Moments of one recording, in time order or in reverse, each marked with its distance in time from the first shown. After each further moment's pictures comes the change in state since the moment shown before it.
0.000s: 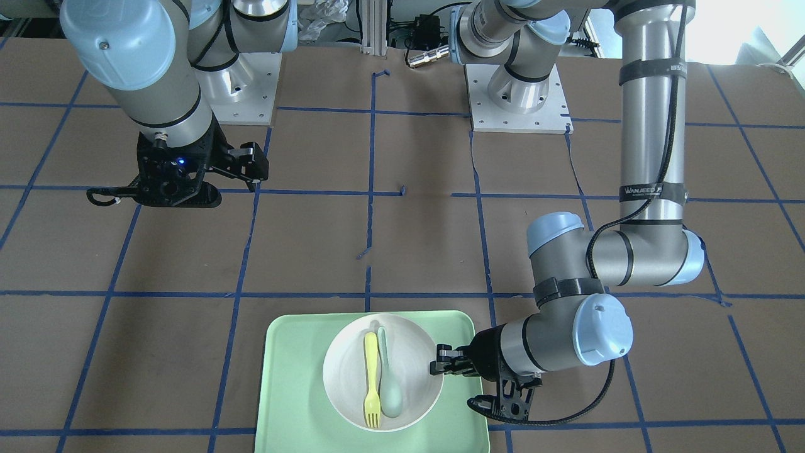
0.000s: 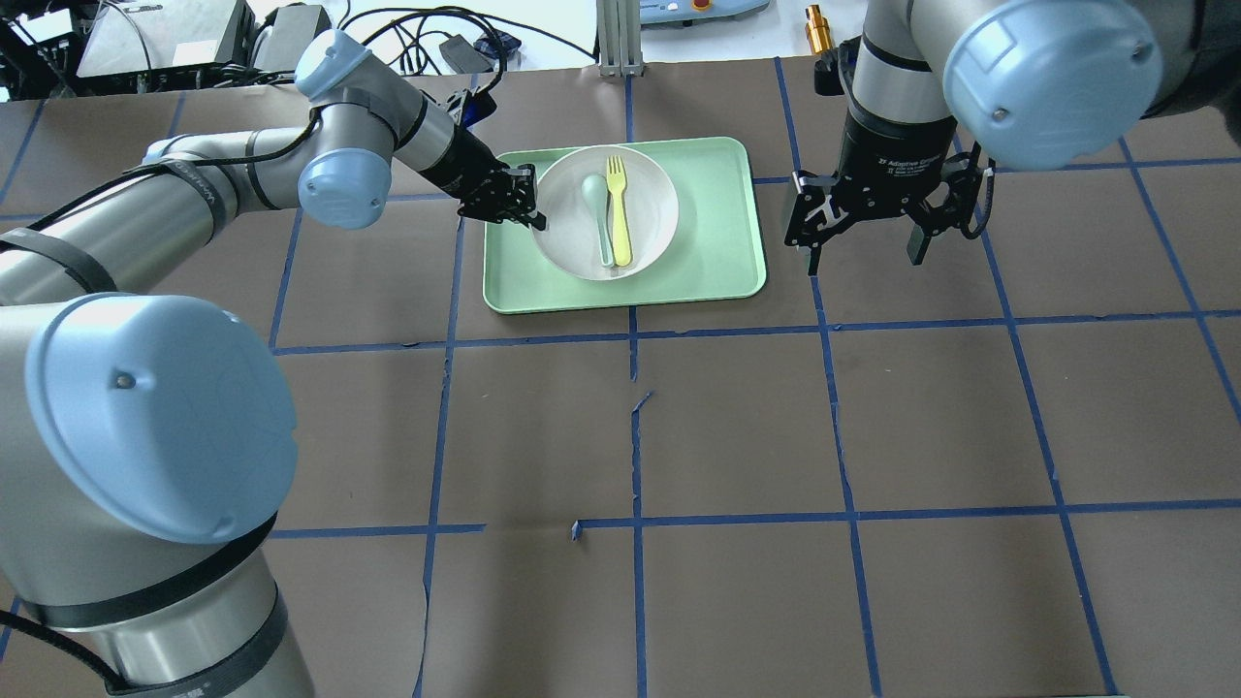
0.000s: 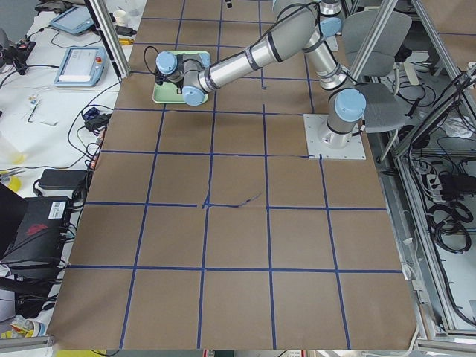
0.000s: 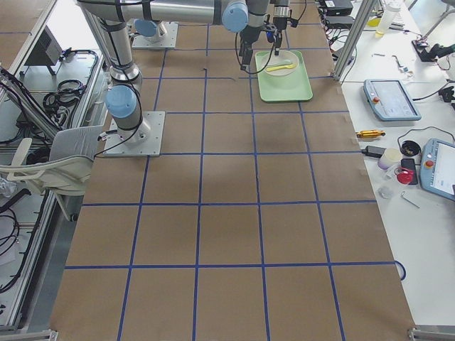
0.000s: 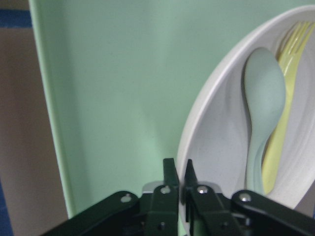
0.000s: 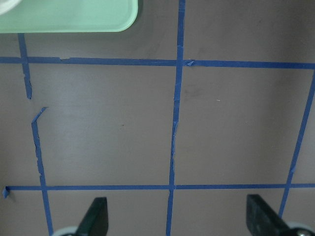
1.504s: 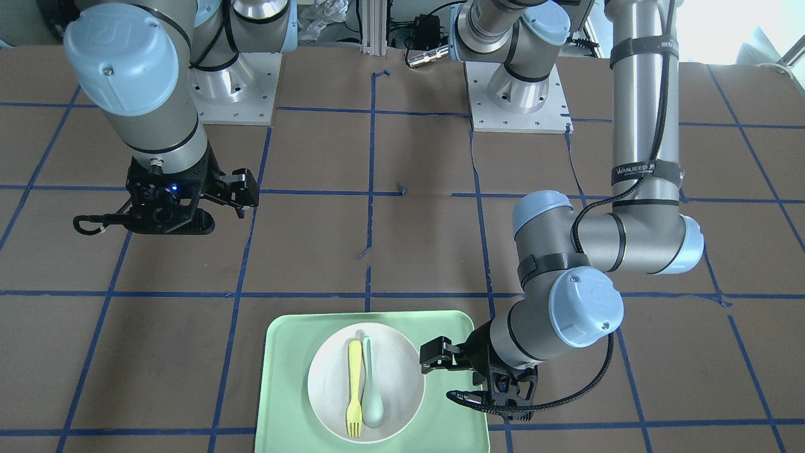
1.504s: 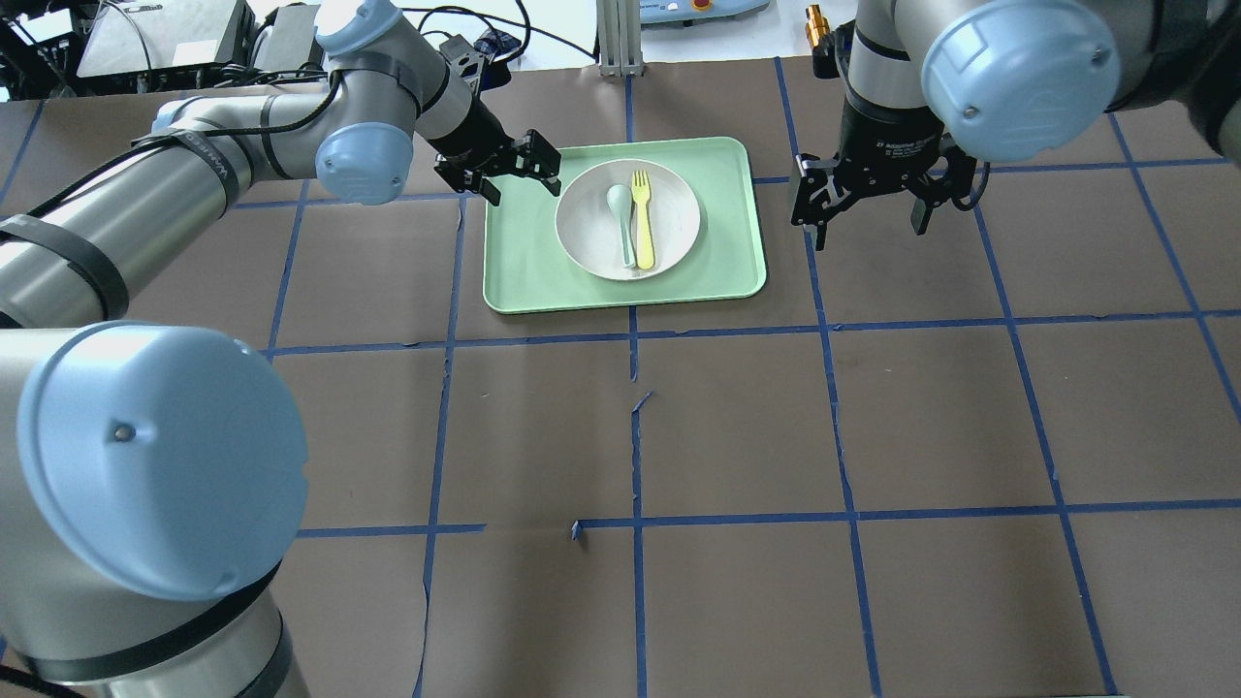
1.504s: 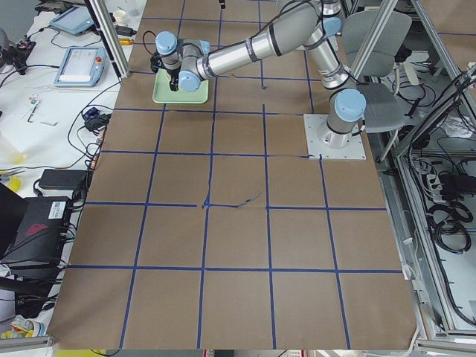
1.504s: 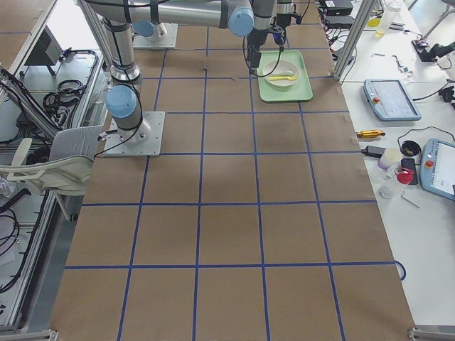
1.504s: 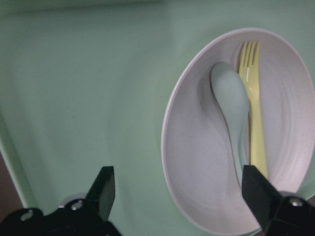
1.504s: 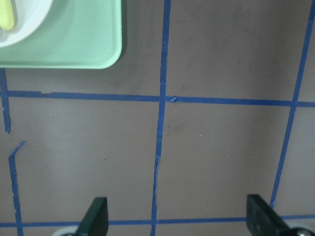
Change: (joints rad) left arm -0.043 0.090 0.038 -0.042 0.252 -0.022; right arm 0.000 0.063 -0.022 -0.129 -0.063 -0.025
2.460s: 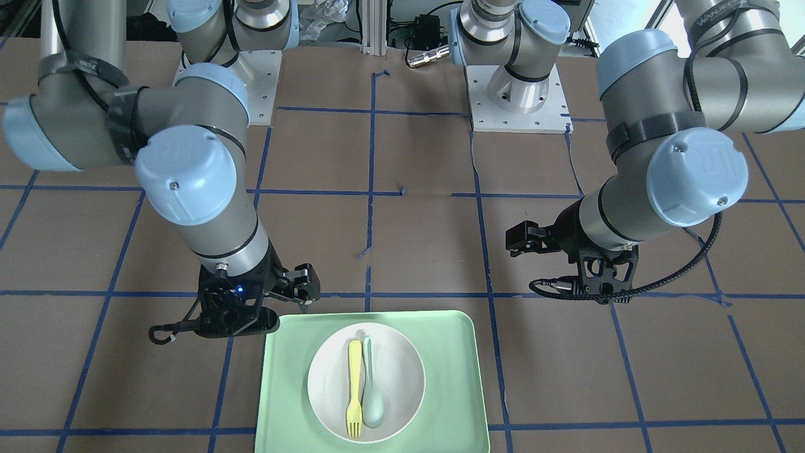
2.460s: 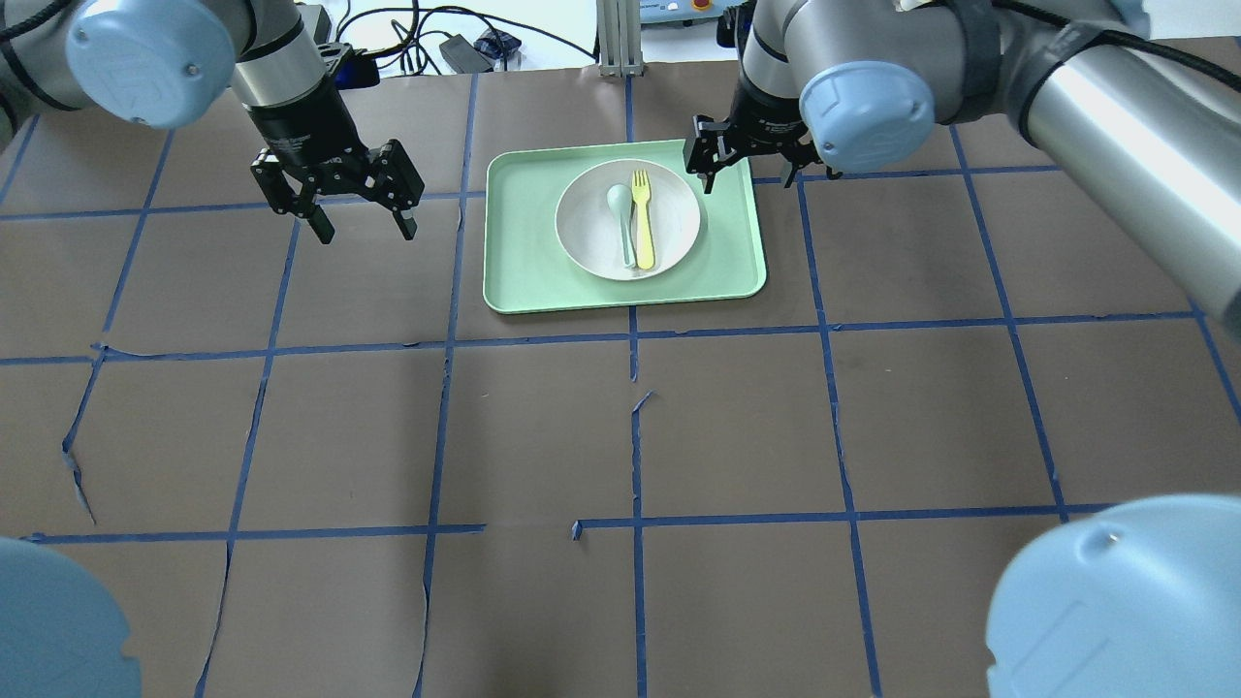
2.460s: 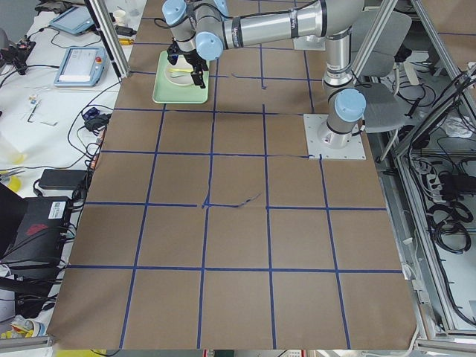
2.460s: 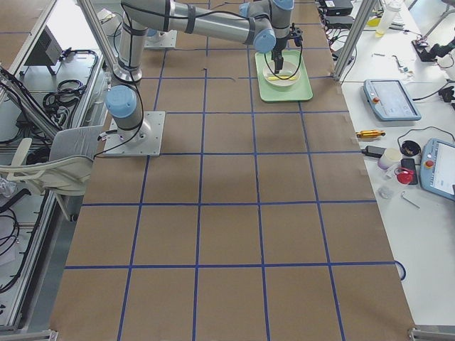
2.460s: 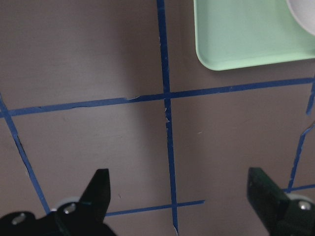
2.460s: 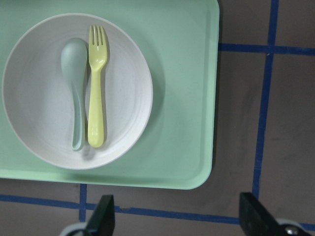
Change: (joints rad) left arm 0.096 0.307 -0.048 -0.543 0.250 0.058; right arm 0.076 0.263 -0.118 -0.326 0.163 0.048
